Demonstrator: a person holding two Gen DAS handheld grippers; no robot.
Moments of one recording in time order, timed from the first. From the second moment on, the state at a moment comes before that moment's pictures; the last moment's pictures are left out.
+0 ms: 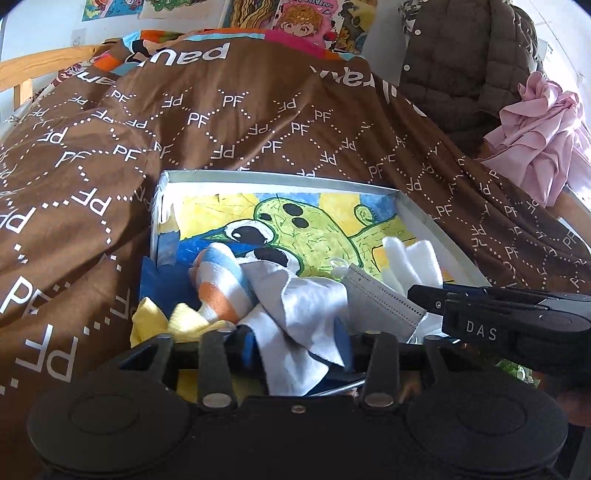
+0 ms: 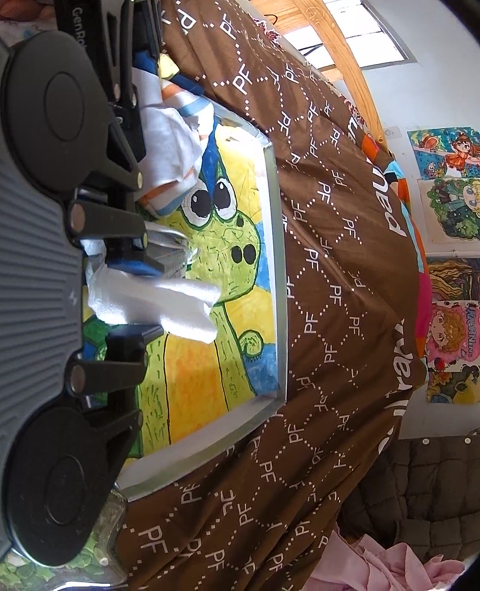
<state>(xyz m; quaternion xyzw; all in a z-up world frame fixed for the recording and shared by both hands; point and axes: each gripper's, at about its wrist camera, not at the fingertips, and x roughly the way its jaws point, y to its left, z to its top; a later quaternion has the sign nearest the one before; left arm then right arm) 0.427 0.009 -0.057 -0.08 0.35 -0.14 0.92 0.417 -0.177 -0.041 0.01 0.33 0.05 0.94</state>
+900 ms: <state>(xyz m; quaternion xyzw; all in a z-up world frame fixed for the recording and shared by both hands) 0.379 -0.006 0.008 -0.03 0.26 -0.11 0.96 0.370 -0.237 0.025 0.09 0.24 0.03 0.97</state>
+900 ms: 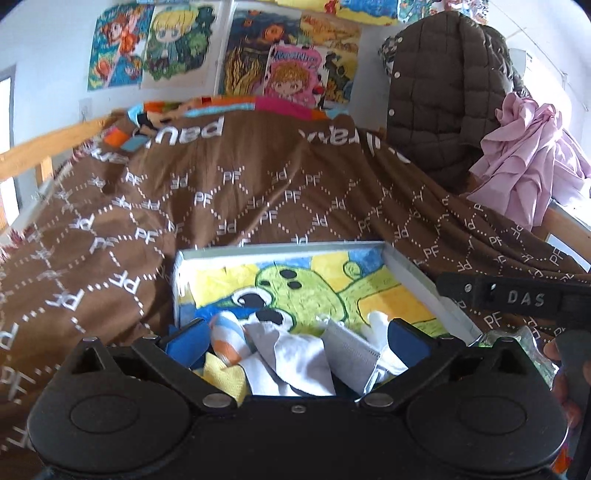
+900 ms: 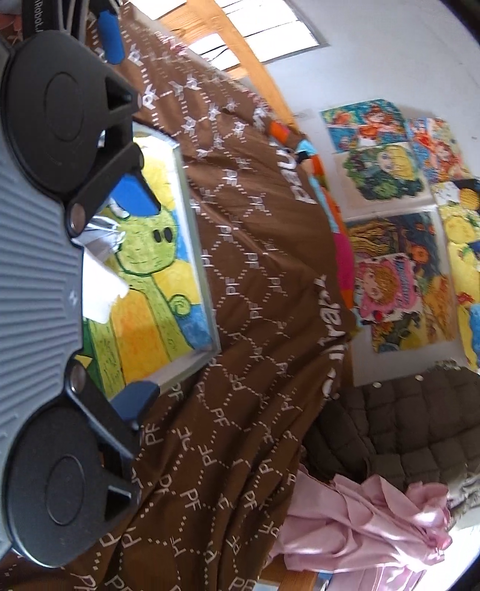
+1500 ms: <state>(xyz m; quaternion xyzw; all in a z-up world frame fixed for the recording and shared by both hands) 0.303 0.000 0.069 -0.03 0.20 -0.07 0.98 0.278 -0.243 0.070 0.08 0.11 0.06 0.99</state>
